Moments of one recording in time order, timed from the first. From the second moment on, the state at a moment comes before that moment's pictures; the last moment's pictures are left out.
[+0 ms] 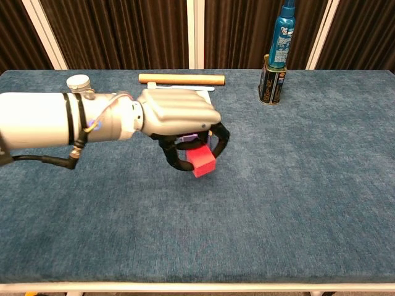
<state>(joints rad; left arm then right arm) -1.04 -1.68 -0.08 -1.28 1.60 0.72 0.11 -0.05 -0.99 0.04 -1.63 -1.58 1.65 0.11</state>
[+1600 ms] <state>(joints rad) -1.11 -1.75 -0.09 -1.16 1.42 0.63 0.27 -0.07 -0.98 0.05 -1.64 -1.59 1.68 0.10</state>
